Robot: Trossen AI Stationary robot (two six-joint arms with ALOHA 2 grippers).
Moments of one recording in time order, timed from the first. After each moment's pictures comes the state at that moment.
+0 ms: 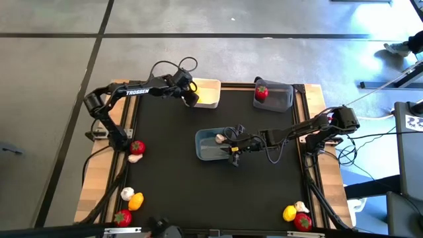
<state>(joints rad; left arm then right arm) 0.65 1.66 1.07 -0.37 -0.23 -0.18 0.14 1.59 0.82 0.12 0.22 0.27</state>
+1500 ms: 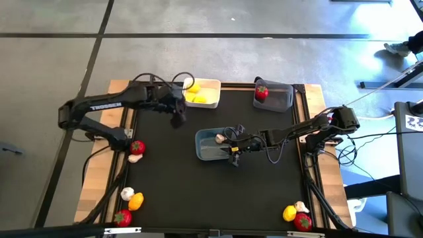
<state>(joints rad) 0.31 1.29 1.14 -0.86 -0.23 -0.15 0.14 1.59 0.82 0.12 0.22 0.27</state>
